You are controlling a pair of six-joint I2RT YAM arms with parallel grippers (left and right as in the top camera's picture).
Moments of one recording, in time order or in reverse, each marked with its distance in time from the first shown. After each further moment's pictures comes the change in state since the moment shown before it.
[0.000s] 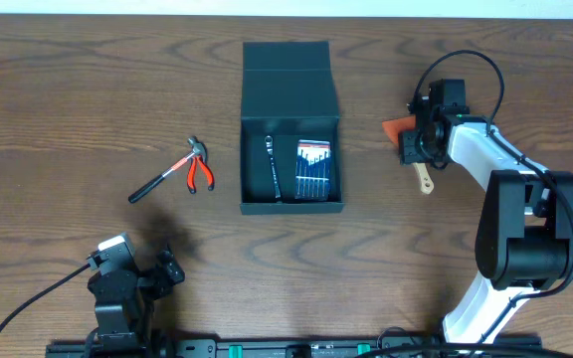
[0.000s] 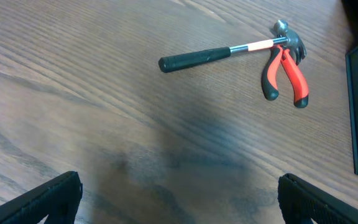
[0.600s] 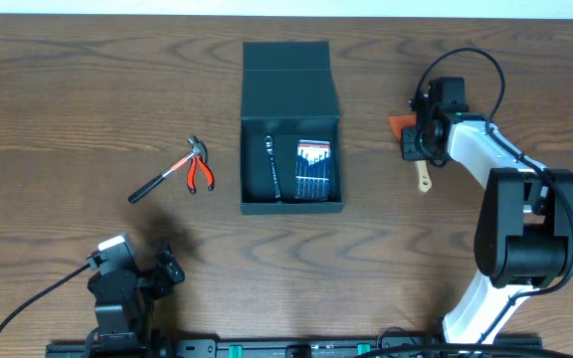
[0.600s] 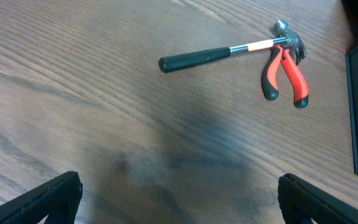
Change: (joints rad) left arm 0.000 0.000 0.000 0.000 0.000 0.000; right arm 0.000 0.011 0.013 0.008 0.011 0.041
